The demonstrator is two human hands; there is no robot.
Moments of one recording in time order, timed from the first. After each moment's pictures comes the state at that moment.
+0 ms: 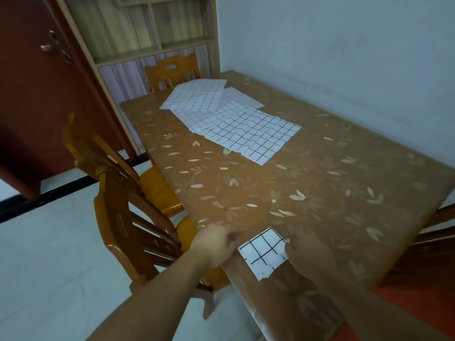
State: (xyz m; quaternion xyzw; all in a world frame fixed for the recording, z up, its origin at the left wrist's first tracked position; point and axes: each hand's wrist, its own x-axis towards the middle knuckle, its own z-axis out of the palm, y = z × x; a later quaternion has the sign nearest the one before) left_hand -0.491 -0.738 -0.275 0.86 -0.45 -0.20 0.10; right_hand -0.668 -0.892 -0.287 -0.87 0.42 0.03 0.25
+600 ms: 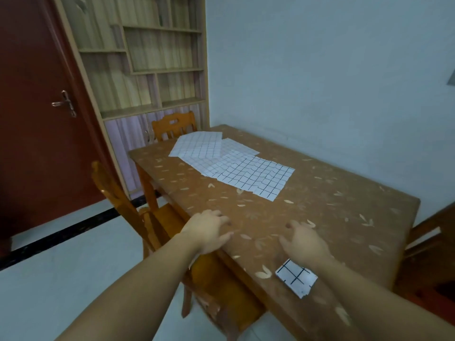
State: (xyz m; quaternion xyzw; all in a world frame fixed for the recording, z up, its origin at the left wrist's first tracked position) left_hand -0.373 -0.626 -0.146 0.81 -0.59 -0.06 0.02; right_hand -0.582 -0.767 -0.165 -0.88 0.45 -0.05 0.15
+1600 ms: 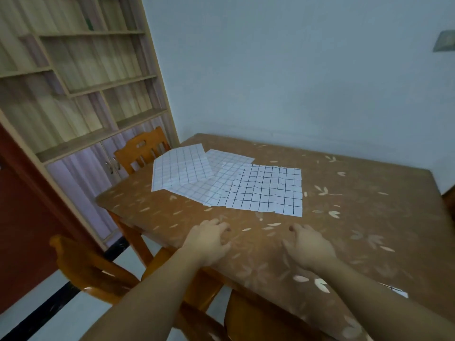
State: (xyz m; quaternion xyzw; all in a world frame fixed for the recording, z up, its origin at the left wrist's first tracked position) left_hand -0.127 -0.721 -0.154 0.76 -0.65 -0.09 0.00; right_hand -0.359 -0.804 -0.180 -0.79 0.58 -0.05 0.17
